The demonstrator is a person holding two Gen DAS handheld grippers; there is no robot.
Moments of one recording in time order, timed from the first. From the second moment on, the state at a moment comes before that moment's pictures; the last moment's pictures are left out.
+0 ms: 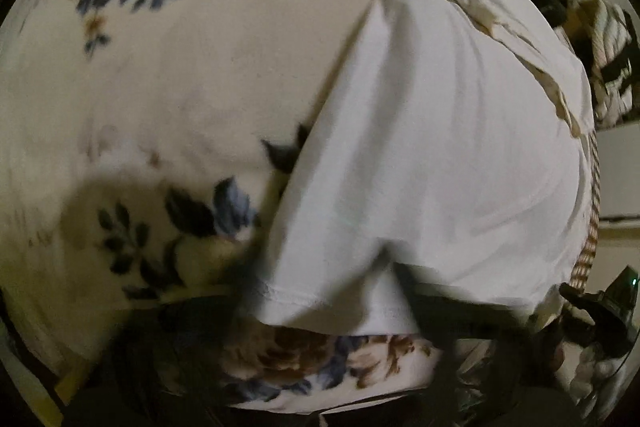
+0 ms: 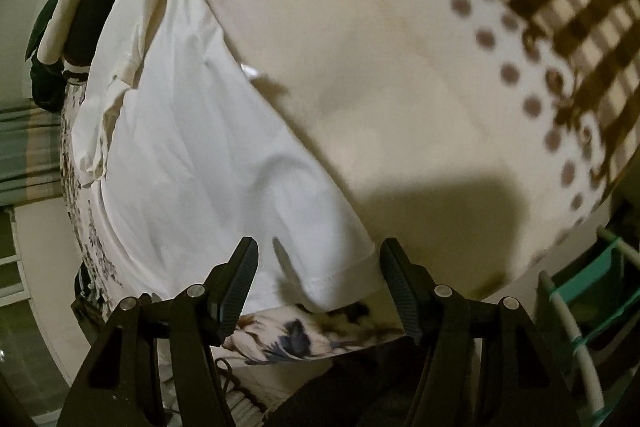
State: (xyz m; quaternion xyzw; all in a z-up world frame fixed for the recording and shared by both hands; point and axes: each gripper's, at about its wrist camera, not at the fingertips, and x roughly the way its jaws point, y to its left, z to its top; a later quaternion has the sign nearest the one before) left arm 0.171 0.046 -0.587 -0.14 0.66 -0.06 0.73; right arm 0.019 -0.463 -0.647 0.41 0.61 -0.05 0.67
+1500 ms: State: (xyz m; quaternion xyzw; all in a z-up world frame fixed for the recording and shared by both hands) left arm 0.359 0.066 -0.508 -0.32 0.56 -0.10 0.75; right arm 0.250 -0.484 -0.560 0.44 0.54 0.00 0.72
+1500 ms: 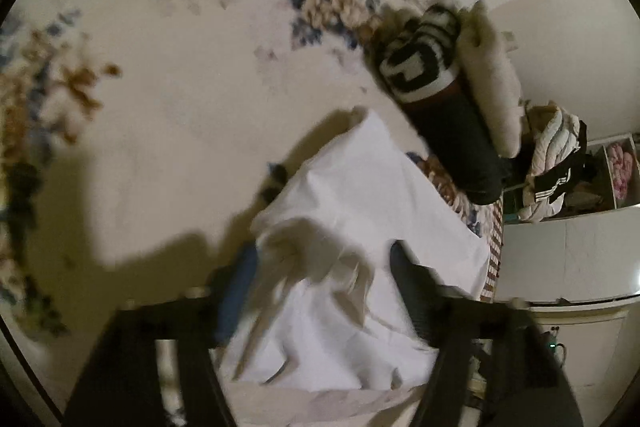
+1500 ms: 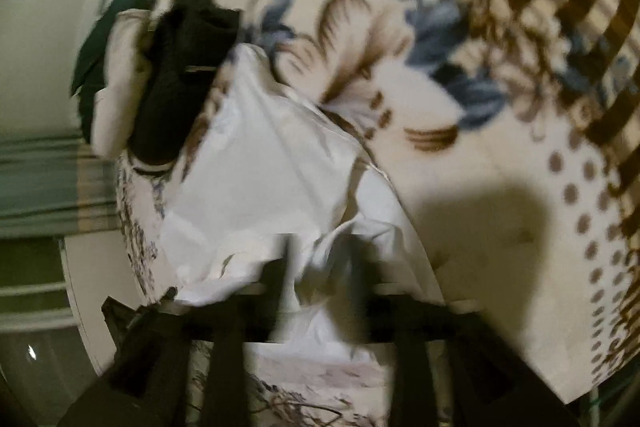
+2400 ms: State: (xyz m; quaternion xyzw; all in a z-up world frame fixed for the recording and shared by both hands) left arm 0.402 0.038 -0.528 -0.12 0.60 -0.04 0.79; right arm 0.275 -0.466 -0.537 0.19 0.58 -0.04 0.79
